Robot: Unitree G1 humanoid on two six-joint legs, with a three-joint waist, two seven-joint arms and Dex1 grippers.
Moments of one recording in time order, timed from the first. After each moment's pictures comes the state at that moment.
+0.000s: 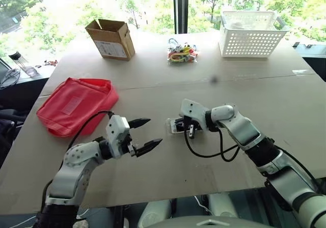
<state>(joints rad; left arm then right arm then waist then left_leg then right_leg) 0.04 0.62 0.07 -0.23 -0.47 0.18 -0.97 -0.65 -0.32 0.50 0.08 0.01 0.53 0.93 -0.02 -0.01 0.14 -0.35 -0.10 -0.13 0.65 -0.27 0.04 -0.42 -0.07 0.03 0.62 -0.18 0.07</state>
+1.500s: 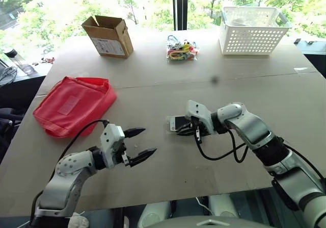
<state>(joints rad) 0.17 0.65 0.12 -0.24 -0.48 0.16 -1.00 -0.66 -0.39 0.49 -0.02 0.18 0.66 1.10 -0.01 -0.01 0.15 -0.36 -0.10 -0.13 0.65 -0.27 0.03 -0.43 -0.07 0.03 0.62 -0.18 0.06</state>
